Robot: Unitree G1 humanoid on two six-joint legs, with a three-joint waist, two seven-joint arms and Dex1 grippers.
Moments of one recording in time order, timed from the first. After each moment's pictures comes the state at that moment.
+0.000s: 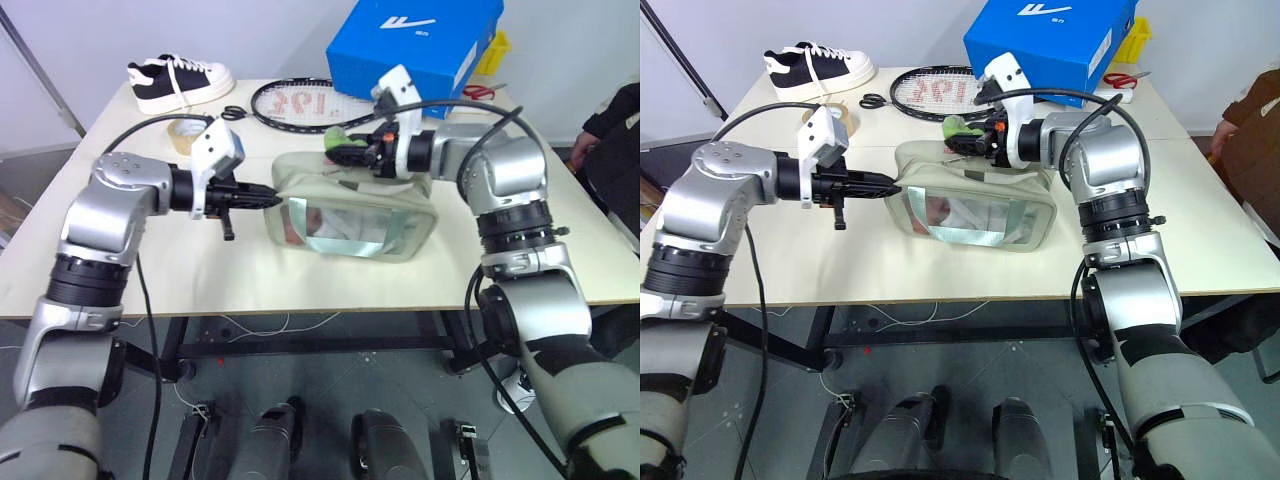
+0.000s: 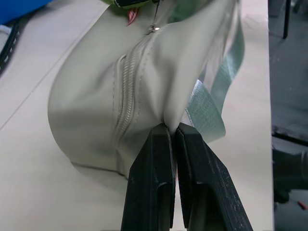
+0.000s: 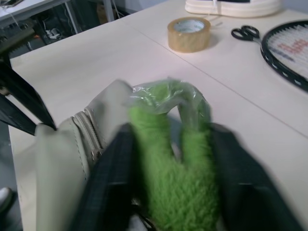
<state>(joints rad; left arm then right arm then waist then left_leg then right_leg) -0.88 0.74 -0.10 0.11 -0.29 0.59 -1.23 -1.21 -0.39 0.06 0.47 0.25 0.76 0.91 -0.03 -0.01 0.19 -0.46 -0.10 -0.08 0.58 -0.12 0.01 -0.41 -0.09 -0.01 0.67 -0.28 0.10</state>
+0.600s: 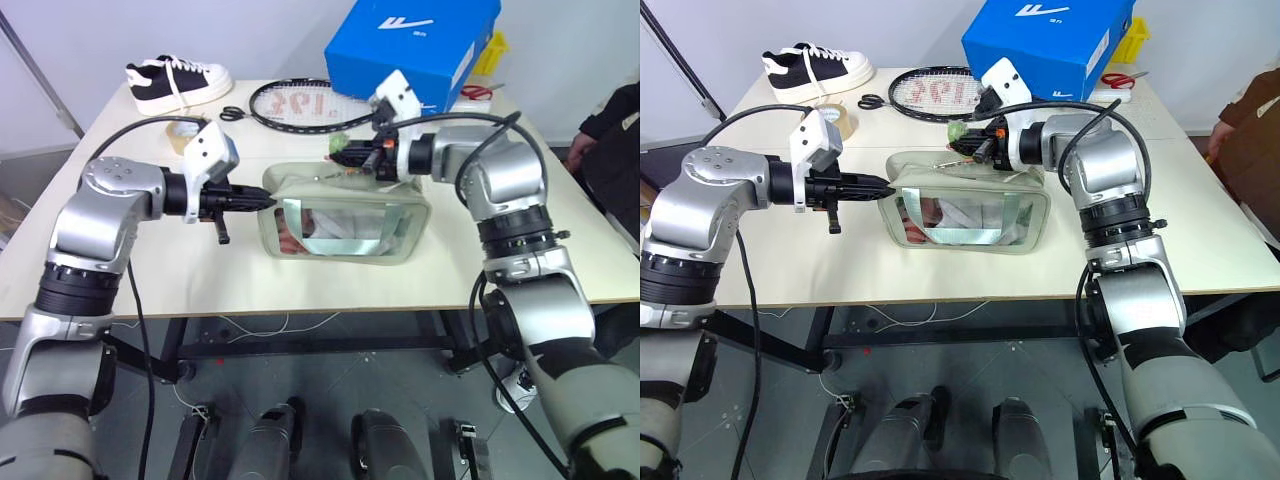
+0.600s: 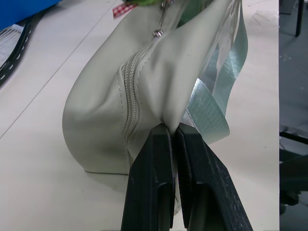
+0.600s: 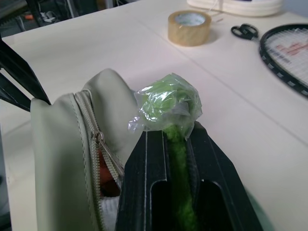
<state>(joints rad) -0.85 0.74 -0.09 0.09 -0.30 0.58 -1.17 -1.18 -0.44 0.09 0.41 0.22 0.74 0.94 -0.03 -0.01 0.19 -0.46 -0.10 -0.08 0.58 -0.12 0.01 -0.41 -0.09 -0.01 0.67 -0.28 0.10</state>
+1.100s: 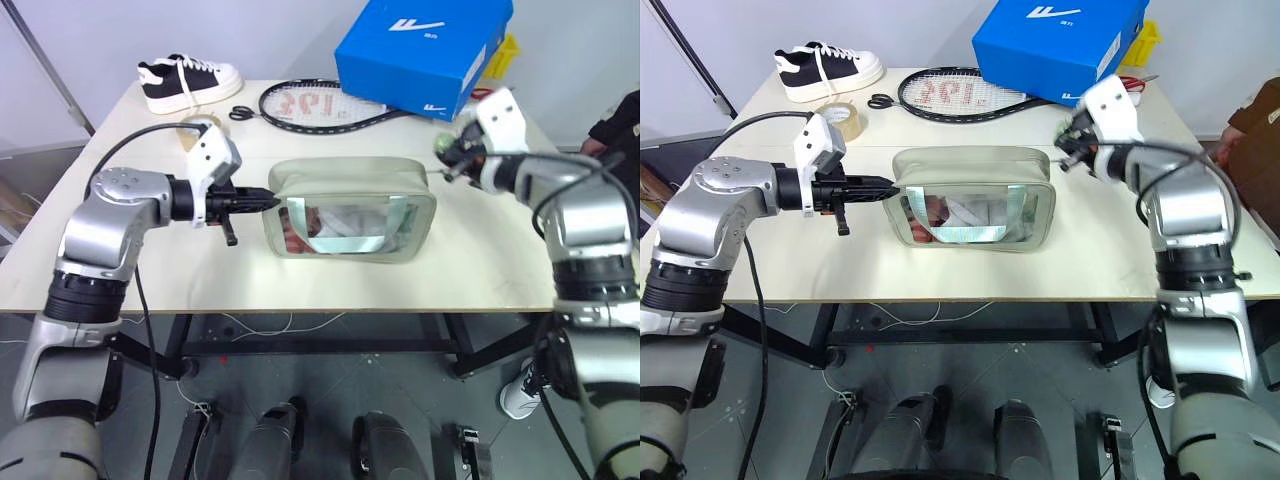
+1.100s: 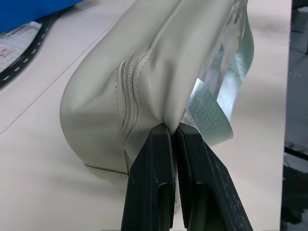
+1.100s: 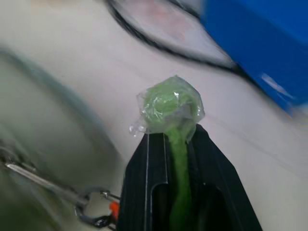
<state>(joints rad) -0.81 0.70 -0.07 0.06 -0.32 0.61 -1.09 -0.85 -0.71 -0.01 0.22 0.06 0.63 0.62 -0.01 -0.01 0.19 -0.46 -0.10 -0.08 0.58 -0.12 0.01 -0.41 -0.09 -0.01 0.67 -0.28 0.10</state>
